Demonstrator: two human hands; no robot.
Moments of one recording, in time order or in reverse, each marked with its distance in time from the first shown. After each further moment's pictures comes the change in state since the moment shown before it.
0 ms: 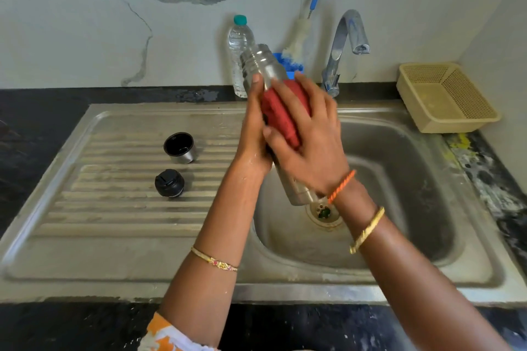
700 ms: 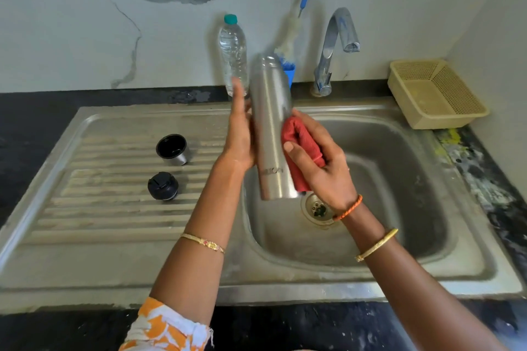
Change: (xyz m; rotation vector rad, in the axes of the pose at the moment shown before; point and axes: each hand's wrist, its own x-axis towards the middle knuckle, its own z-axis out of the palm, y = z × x) left_hand 0.010 0.003 -0.020 0.242 0.092 0.061; right_hand -0.036 0.041 0.009 0.641 -0.010 0.181
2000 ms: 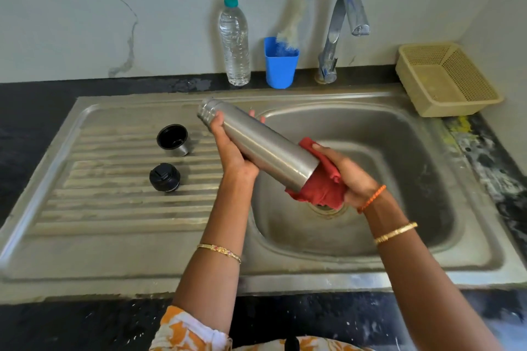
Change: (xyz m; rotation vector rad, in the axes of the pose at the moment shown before) left_hand -0.002 -0.041 -0.031 -0.479 0.380 -0.076; right_hand -0.002 0.030 -0.024 0.603 -0.122 0.993
